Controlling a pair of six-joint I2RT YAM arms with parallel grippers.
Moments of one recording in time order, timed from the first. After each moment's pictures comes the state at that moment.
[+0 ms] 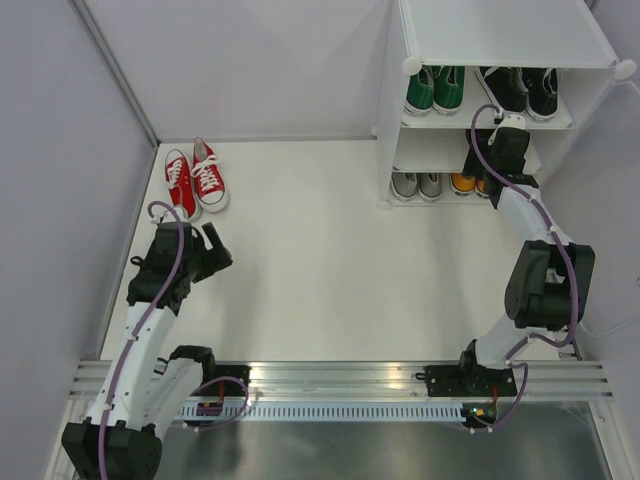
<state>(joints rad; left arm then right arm) -0.08 0.80 0.75 -0.70 -0.10 -0.48 -0.12 1.67 1.28 -0.10 0.11 0.07</state>
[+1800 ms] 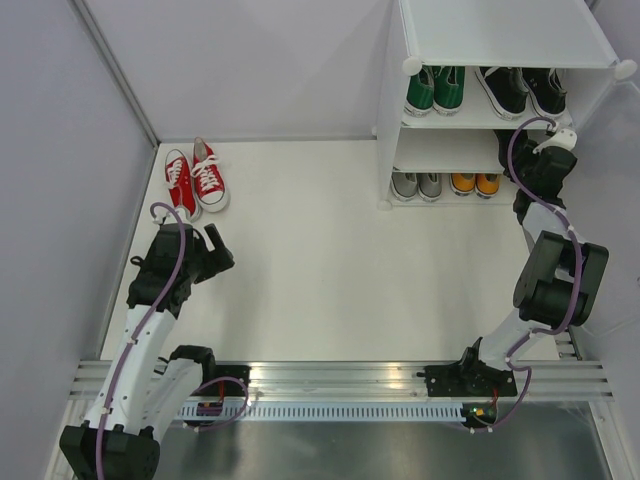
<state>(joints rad) -0.10 0.78 0.75 -0.70 -0.10 -0.47 -0.37 1.72 1.13 0.33 -0.11 0.17</state>
